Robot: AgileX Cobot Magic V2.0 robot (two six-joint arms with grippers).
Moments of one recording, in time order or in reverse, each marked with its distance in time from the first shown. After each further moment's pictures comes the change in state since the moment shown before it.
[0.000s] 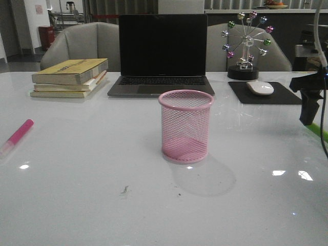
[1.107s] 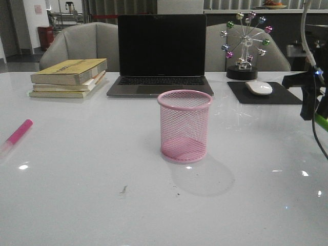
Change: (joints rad) left arm 0.000 0.000 0.000 0.000 0.000 0.000; right arm 0.018 0.034 -0.112 0.004 0.052 -0.008
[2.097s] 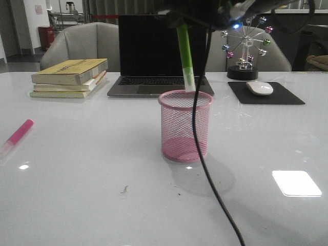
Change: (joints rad) left arm 0.000 0.000 0.000 0.000 0.000 0.000; right arm 0.631 -0.495 0.722 0.161 -1.284 -0.010
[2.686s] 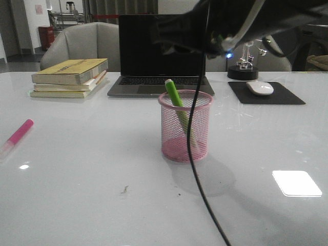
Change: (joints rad) left arm 0.000 0.000 0.000 0.000 0.000 0.000; right arm 0.000 -0.014 0.000 0.003 0.080 -0.002
